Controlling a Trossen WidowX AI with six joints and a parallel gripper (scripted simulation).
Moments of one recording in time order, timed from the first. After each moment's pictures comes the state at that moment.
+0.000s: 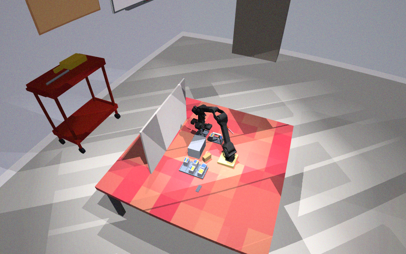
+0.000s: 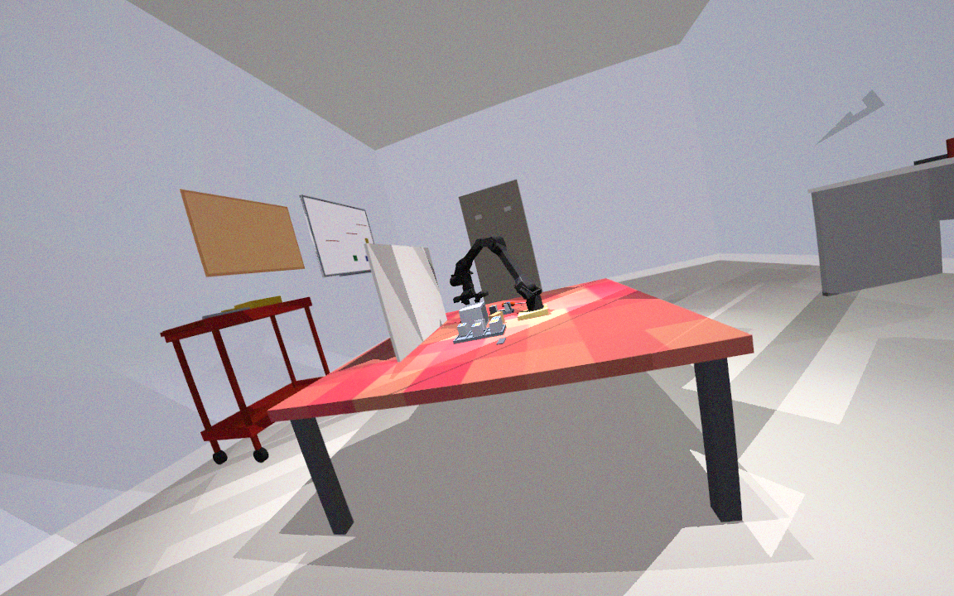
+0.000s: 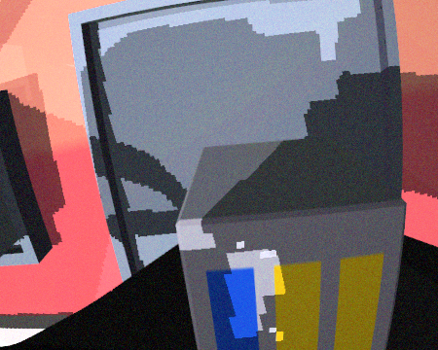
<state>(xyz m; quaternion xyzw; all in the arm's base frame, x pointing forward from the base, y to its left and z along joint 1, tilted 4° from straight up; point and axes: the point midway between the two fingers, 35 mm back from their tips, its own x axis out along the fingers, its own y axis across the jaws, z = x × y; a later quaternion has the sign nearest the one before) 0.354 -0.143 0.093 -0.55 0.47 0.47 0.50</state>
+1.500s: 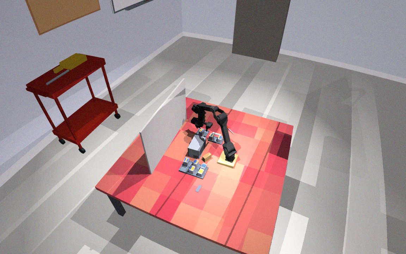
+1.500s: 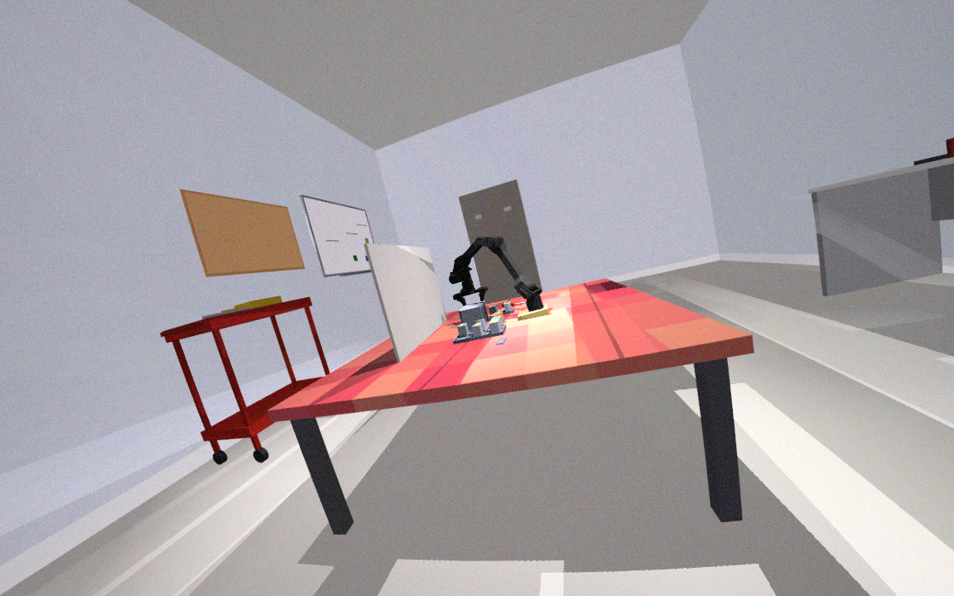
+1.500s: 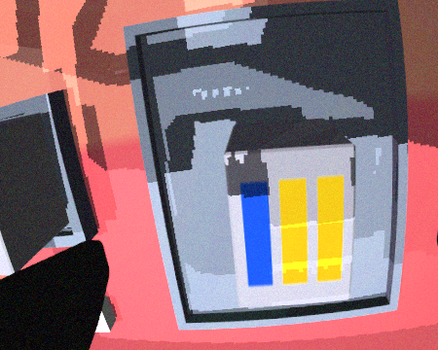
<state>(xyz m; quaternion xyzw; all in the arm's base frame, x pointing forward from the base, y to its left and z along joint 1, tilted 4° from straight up) 0.346 -0.140 0.114 -0.54 0.48 0.49 0.49</state>
